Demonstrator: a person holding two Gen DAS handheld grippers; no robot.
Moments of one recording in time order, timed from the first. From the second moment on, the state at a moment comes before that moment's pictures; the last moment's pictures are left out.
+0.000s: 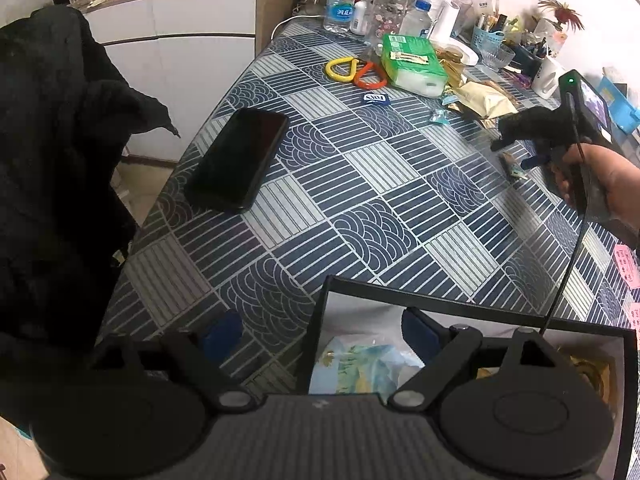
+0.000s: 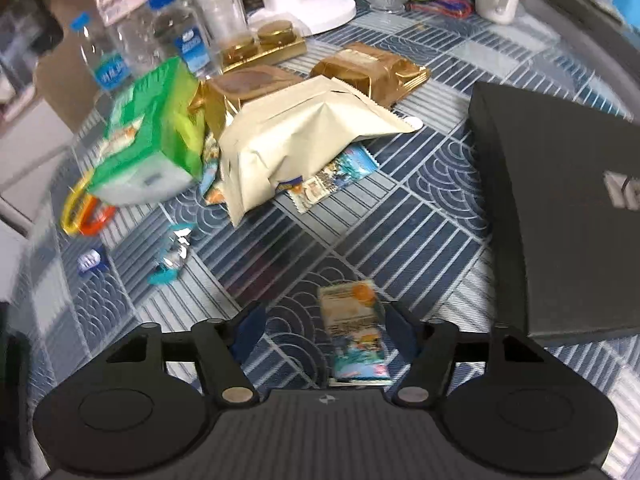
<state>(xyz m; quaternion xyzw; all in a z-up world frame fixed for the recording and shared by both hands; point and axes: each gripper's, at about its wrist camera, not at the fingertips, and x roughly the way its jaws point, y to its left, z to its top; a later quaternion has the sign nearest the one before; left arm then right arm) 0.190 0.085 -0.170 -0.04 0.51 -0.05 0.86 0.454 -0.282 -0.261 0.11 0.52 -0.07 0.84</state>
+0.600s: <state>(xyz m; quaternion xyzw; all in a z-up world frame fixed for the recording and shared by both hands) 0.178 0.083 -0.152 -0.05 0.50 -0.05 0.87 0.425 -0.280 -0.247 0.12 0.51 -0.09 0.85</state>
